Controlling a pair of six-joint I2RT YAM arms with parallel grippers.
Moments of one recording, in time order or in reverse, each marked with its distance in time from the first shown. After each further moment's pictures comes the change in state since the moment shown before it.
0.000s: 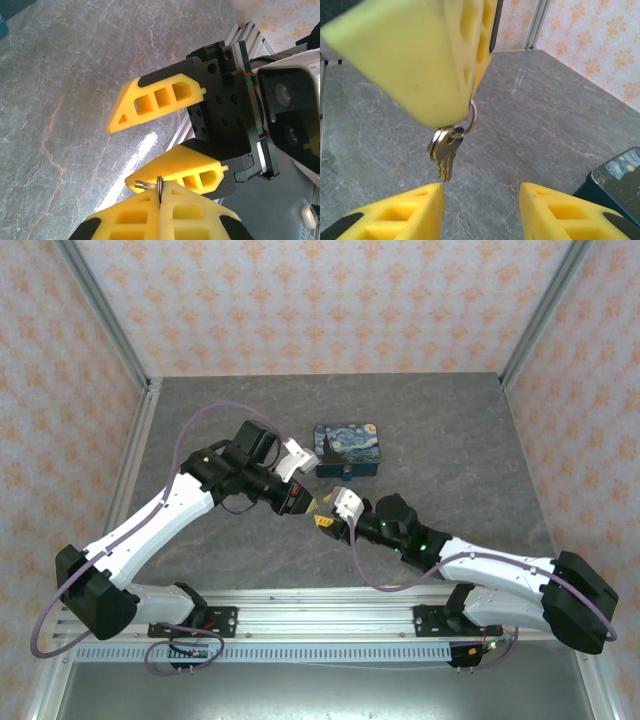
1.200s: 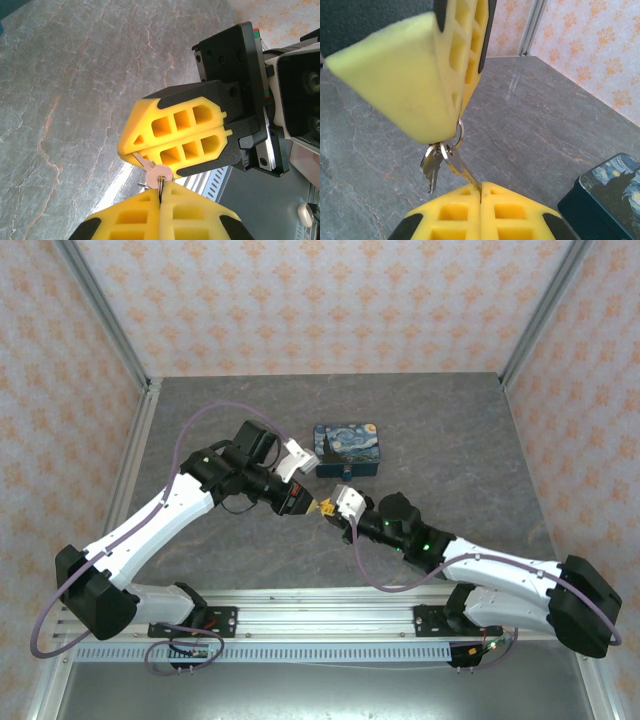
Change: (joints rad) left arm 0.000 -0.003 -0.003 0.002 0.009 -0.010; right arm 0.000 -0.036 0.012 -0.035 0.016 -0.026
